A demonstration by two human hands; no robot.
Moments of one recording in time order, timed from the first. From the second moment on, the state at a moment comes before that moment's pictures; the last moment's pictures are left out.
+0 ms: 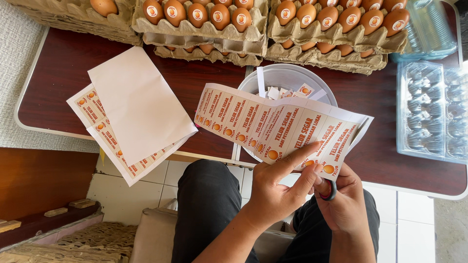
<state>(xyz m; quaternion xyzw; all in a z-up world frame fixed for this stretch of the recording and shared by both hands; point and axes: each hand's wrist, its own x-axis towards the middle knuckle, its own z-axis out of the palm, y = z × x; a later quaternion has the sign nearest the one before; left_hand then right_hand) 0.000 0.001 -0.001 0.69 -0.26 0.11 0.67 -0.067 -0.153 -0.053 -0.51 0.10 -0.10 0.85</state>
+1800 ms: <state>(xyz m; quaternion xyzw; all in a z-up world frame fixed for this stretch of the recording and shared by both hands) 0.002 0.003 0.003 0.69 -0.25 0.08 0.67 -0.065 -0.158 -0.052 -0.50 0.07 -0.10 0.86</state>
